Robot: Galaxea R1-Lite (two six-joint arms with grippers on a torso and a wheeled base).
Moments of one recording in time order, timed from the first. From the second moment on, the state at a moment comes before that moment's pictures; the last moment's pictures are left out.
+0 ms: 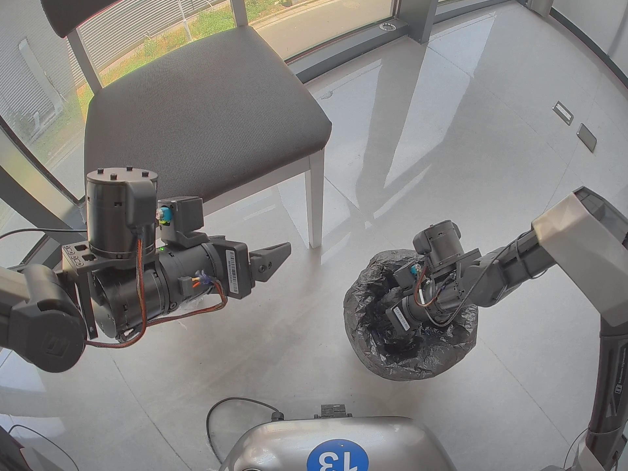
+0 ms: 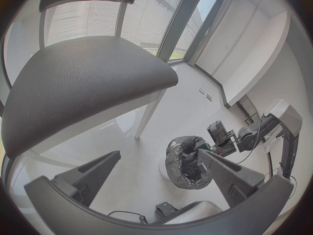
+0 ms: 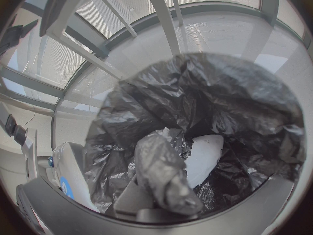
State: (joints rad) left arm -0.59 1.58 -0.81 -0.45 0.07 -0.18; right arm 0.43 2.26 -1.27 -0.09 0.18 -0.20
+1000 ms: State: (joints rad) left arm -0.57 1.59 -0.76 -0.44 0.07 -0.17; right arm 0.34 1.97 -1.09 -0.09 0.15 -0.22
